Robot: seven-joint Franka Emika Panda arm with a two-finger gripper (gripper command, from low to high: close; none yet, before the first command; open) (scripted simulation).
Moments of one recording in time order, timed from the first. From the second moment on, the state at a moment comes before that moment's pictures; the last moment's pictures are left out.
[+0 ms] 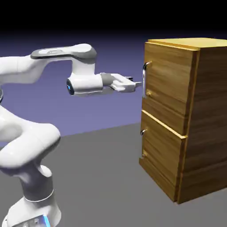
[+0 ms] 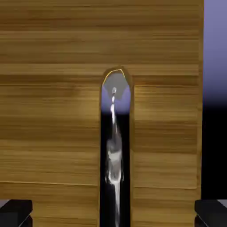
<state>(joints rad) -0.83 -1.10 1.06 -2.47 2.88 2.94 1.93</state>
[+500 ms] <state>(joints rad) -0.64 -0.99 0.85 -2.61 2.73 2.72 1.86</state>
